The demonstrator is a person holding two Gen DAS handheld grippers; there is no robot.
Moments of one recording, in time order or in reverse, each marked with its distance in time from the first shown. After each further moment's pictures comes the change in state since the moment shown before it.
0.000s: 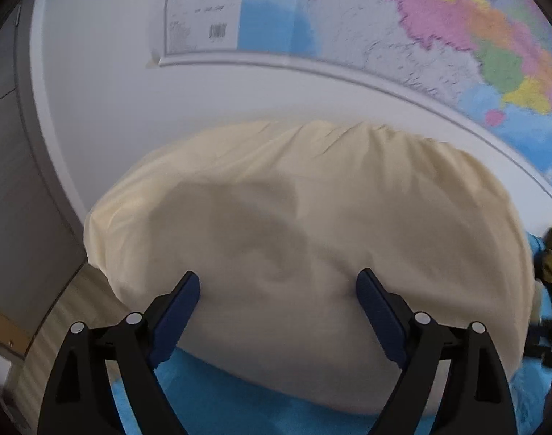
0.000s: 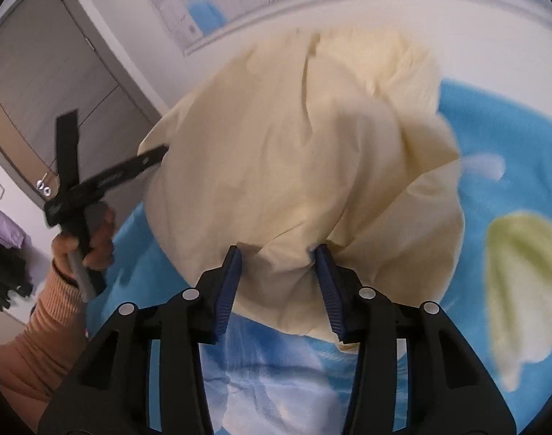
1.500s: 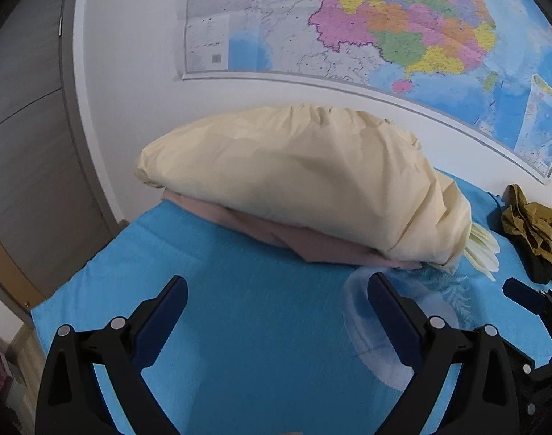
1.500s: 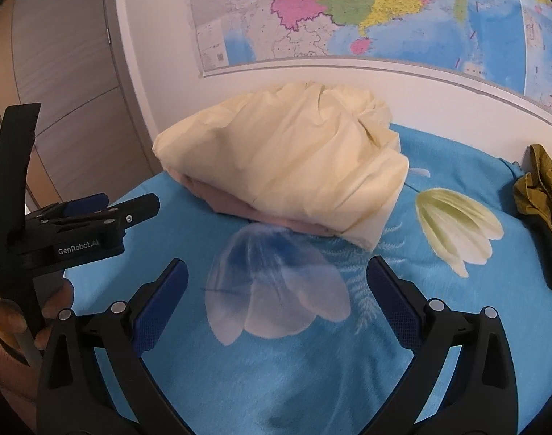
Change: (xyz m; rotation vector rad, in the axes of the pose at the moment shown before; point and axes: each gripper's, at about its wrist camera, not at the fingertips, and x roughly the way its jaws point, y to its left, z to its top) left arm -0.137 -0.091 -0.133 -0.024 -0.072 0.098; right arm -0.066 0.061 -0.108 -0.156 -0.247 -0.243
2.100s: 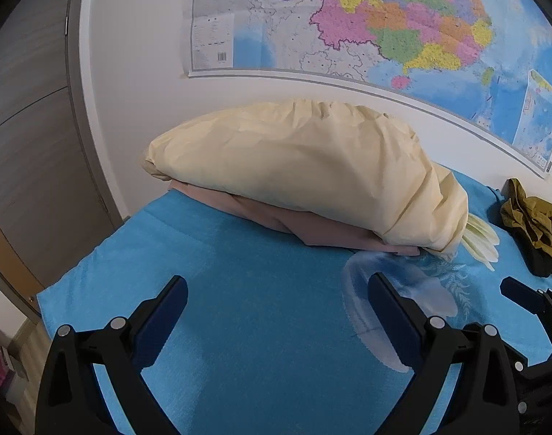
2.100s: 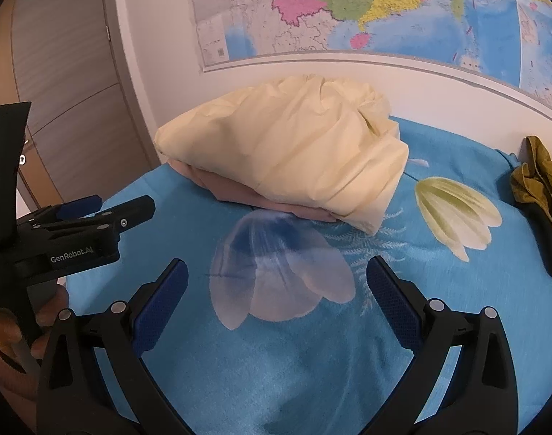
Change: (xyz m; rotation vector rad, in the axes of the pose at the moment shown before) left arm -0.012 -0.003 -0.015 0.001 -0.003 0.018; right arm -0.003 0.006 -0.010 0.005 0.007 -0.010
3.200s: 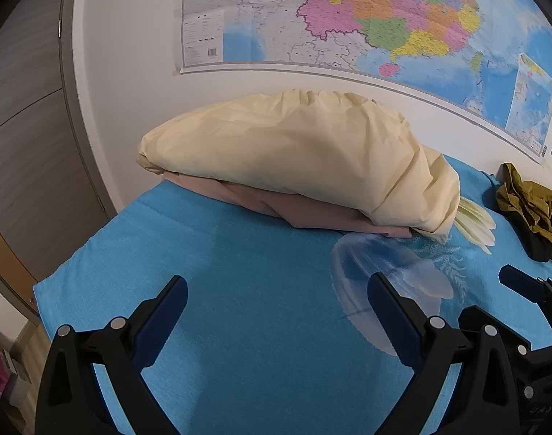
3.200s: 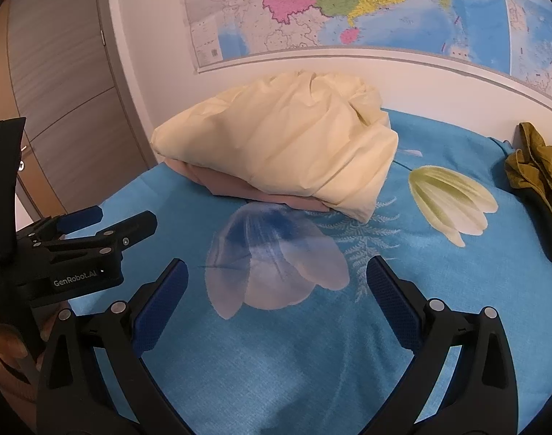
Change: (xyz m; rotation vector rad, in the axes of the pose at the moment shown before) left arm 0.000 -0.013 -0.014 0.028 0.013 -0.009; right arm -0.005 -0.005 -0.006 0.030 0.004 0.001
